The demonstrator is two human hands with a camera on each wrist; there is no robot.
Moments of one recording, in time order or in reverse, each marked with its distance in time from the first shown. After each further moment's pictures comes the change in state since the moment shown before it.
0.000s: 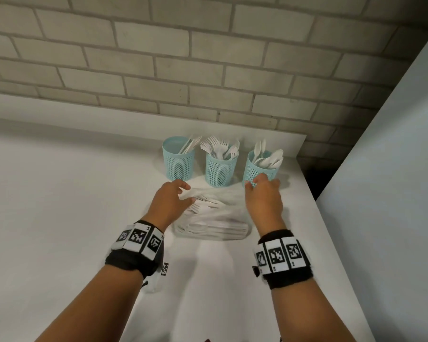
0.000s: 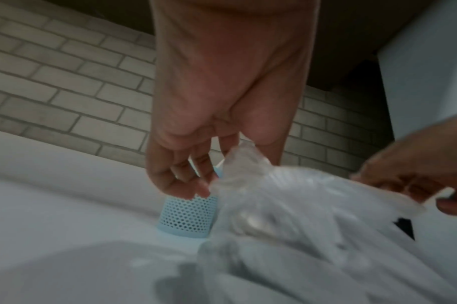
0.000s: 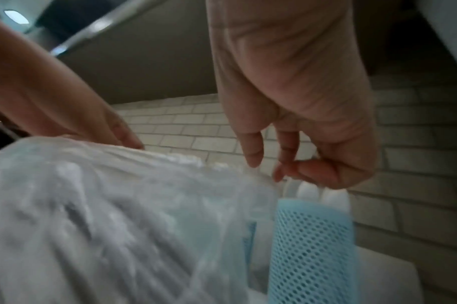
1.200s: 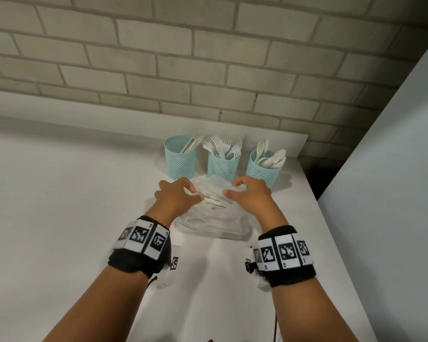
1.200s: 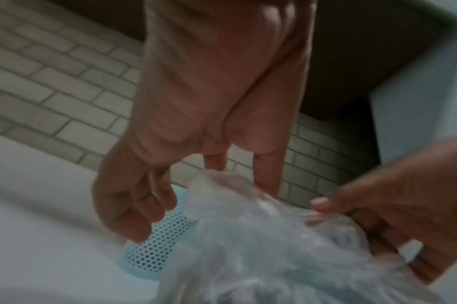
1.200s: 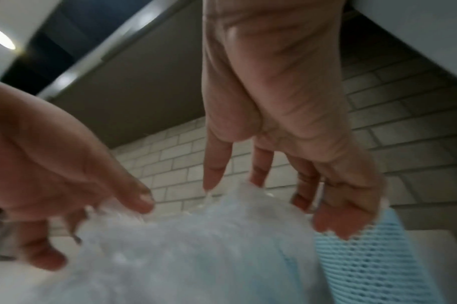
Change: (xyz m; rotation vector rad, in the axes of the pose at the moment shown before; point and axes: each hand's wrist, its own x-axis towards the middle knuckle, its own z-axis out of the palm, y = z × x) left_hand -0.007 0.029 -0.015 0.066 -0.152 -0.237; right_hand 0.000 -0.015 0.001 0.073 -0.339 -0.040
